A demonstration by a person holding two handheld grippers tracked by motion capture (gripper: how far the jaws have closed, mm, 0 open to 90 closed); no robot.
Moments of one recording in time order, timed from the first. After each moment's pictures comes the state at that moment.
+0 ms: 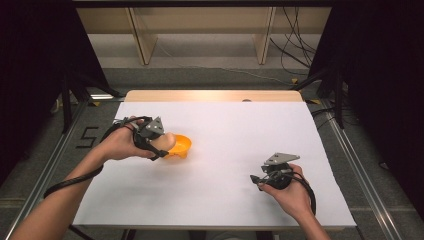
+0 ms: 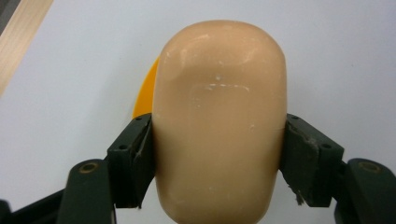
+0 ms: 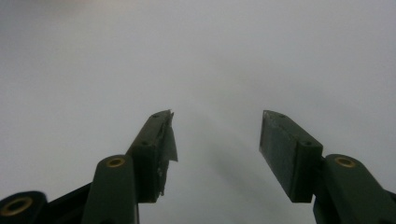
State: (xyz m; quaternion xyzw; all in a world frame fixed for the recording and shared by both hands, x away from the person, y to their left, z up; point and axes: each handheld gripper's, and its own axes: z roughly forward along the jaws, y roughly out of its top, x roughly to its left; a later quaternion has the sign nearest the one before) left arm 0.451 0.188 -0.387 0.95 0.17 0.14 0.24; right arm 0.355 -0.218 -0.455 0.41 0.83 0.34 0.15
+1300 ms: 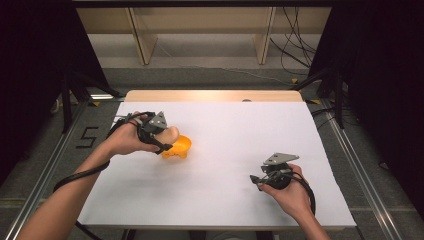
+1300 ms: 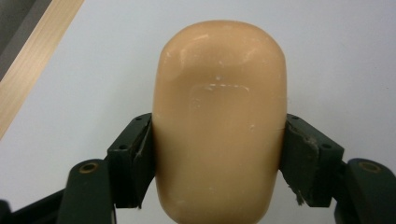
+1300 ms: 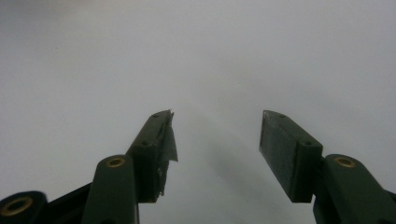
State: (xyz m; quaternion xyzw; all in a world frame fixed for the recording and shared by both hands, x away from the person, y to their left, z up) left arm 0.469 0.183 -0.395 0.93 0.18 0.16 0.27; right arm 0.355 -0.217 -0.454 0.42 0.83 0.33 0.14
